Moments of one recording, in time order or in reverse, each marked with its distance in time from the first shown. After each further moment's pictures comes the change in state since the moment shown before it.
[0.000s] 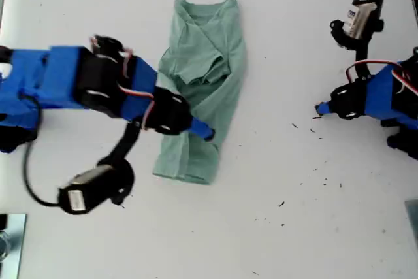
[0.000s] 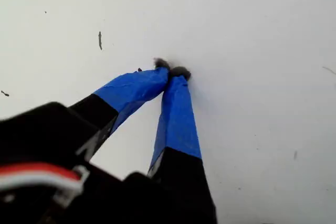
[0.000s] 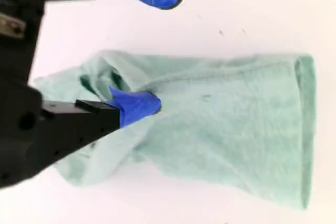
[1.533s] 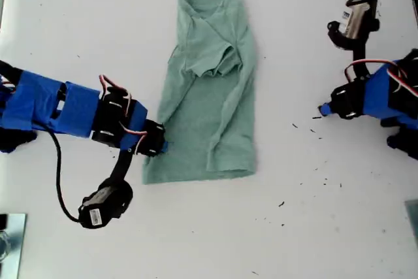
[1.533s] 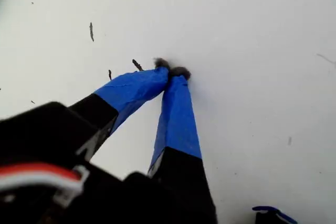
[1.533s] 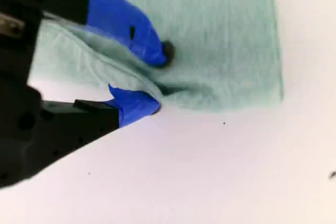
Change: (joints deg) arm 0 5.2 1.1 41.7 -20.0 -13.0; arm 1 0.3 -6.2 -3.2 0.9 -0.7
